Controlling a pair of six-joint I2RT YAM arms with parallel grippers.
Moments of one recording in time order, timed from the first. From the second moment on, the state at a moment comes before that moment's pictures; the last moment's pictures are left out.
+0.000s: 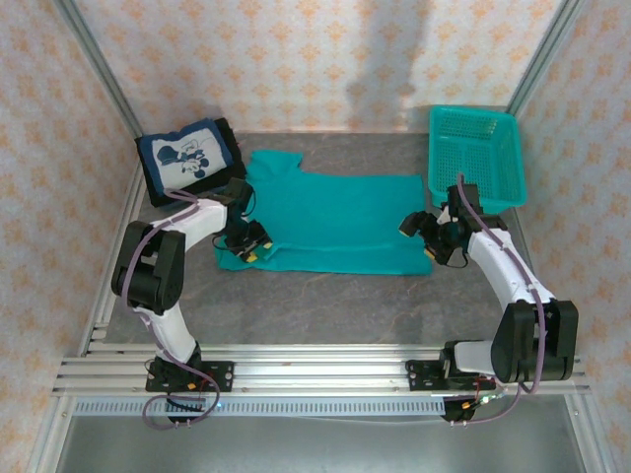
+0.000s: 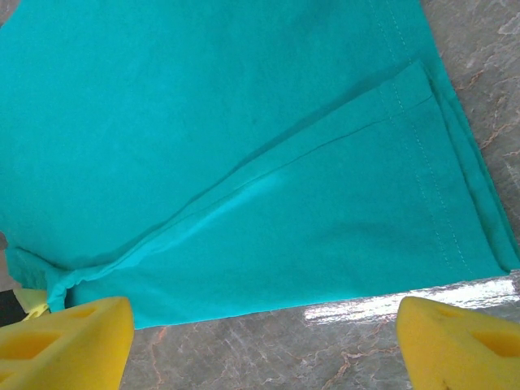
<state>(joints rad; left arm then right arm) -0.20 1.79 1.14 -0.73 0.29 -0.90 0.02 1.30 0.93 -0.73 -0.37 0.65</state>
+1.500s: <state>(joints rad) -0.22 1.95 1.64 -0.91 0.18 -0.74 0.02 1.31 0.92 -0.73 -0.38 0.65</state>
